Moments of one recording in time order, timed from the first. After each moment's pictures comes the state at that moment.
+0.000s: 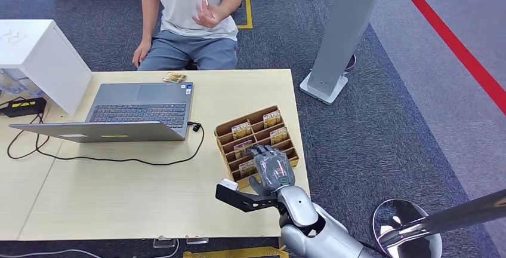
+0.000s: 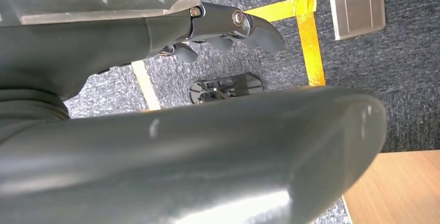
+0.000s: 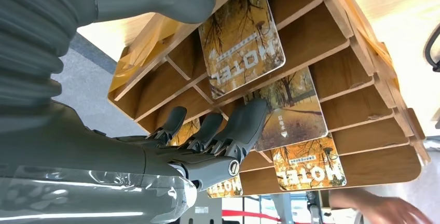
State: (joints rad) left arm -0.11 0.12 -1.15 -0.21 1.15 -0.06 -0.32; right arm -0.36 -0.10 0.82 -1.29 1.04 -0.20 0.44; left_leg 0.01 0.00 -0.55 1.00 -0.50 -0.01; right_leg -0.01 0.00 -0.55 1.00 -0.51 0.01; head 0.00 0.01
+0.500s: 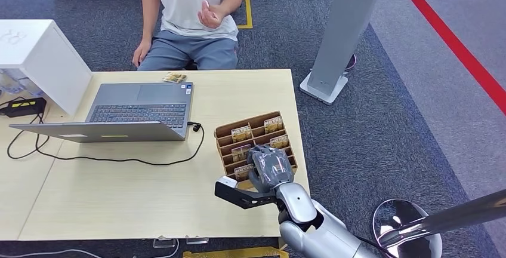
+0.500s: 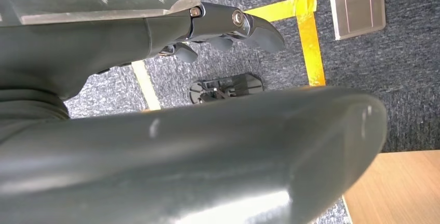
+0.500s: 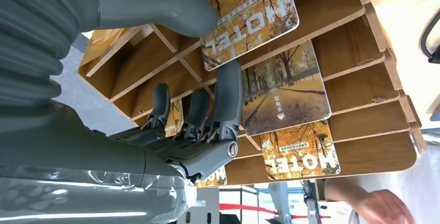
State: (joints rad) left arm -0.11 0.12 -1.15 -0.21 1.15 -0.05 -0.32; right arm -0.39 -0.09 0.82 -1.25 1.04 -0.22 0.43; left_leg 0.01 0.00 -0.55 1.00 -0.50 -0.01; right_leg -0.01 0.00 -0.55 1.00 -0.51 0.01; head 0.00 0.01
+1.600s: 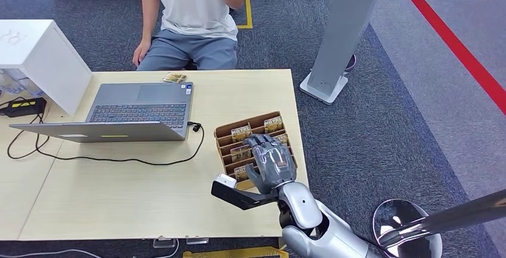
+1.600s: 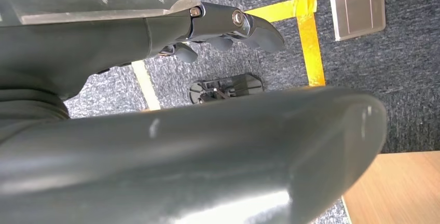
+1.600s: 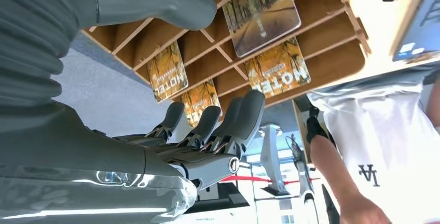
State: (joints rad) left arm -0.11 0.12 -1.15 -0.21 1.15 -0.05 -0.33; right arm -0.36 -0.13 0.82 -1.46 1.09 -0.23 0.46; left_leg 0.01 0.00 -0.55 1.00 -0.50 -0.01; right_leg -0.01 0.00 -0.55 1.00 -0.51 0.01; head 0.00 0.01
